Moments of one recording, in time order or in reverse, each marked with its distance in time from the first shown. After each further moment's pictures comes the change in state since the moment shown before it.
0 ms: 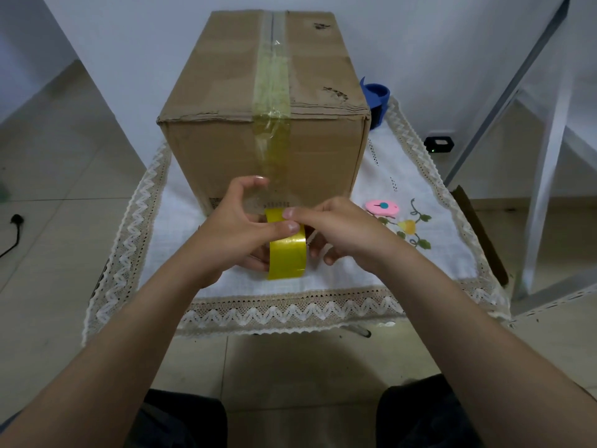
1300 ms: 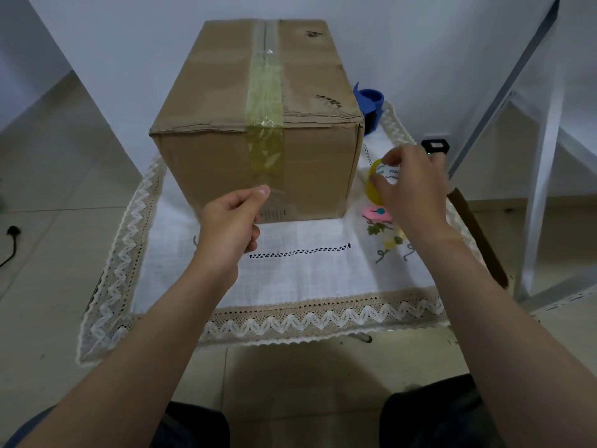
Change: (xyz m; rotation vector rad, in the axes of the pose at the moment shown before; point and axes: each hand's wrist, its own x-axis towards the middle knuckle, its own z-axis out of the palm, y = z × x) left_hand 0.028 -0.007 0.015 -0.303 0.362 0.023; right_hand 0.039 0.045 -0.095 -0.689 0.950 -0.272
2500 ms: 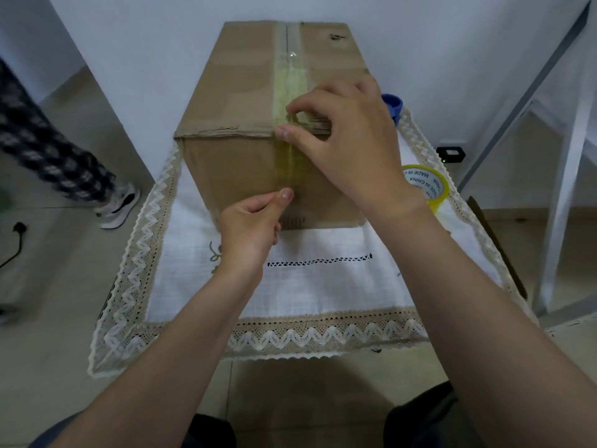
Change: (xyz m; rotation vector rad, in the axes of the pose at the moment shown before) left_hand 0.025 -0.014 0.004 -0.085 0.055 0.060; right_hand 0.024 -0.136 0.002 0.205 0.094 -0.505
